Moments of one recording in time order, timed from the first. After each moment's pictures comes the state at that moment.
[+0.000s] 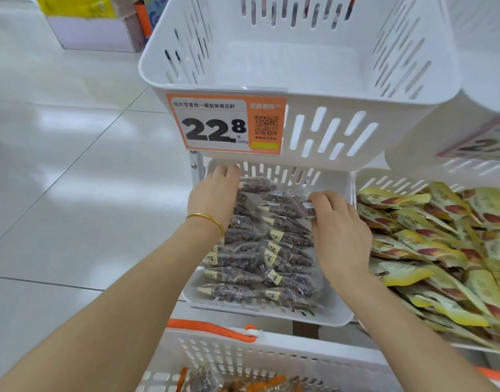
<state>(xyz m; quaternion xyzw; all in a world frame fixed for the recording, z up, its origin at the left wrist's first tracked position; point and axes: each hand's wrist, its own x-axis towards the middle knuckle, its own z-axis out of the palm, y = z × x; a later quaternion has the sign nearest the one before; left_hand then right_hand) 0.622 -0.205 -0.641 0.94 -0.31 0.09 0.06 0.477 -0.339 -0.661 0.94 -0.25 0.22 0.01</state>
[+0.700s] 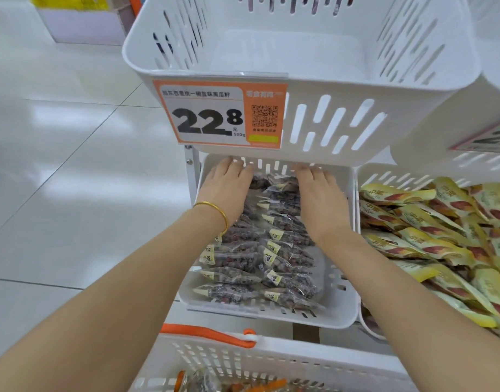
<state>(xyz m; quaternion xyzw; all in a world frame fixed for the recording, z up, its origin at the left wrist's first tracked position) 0.635 -0.222 -0.654 0.91 -0.41 0.07 0.01 0.528 -0.361 -0.660 0.97 -0.21 0.15 -0.01</state>
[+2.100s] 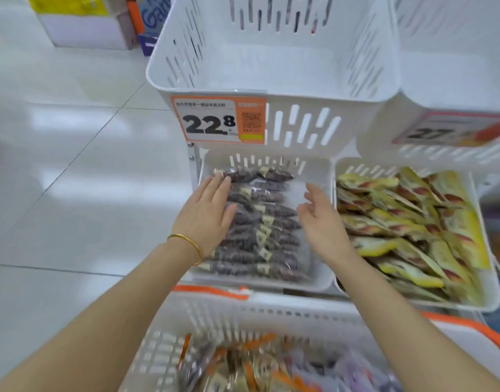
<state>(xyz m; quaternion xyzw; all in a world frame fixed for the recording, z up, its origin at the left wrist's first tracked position) 0.571 -0.157 -0.639 0.91 -0.39 0.00 0.10 0.446 -0.322 -0.632 0.83 -0.27 0.12 -0.47</state>
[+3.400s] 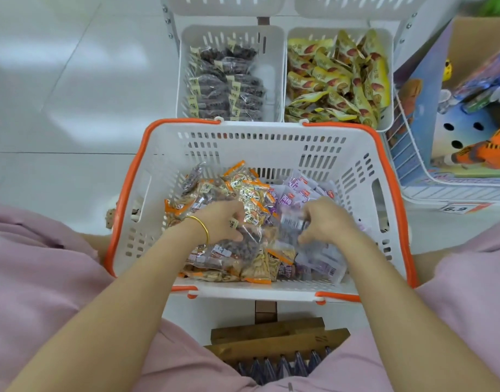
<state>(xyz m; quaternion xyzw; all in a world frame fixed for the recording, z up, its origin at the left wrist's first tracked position) 0.291 -0.044 -0.651 0.85 -0.41 -0.32 0.09 0.158 -0.220 -0.635 0.89 -0.30 -0.27 -0.20</state>
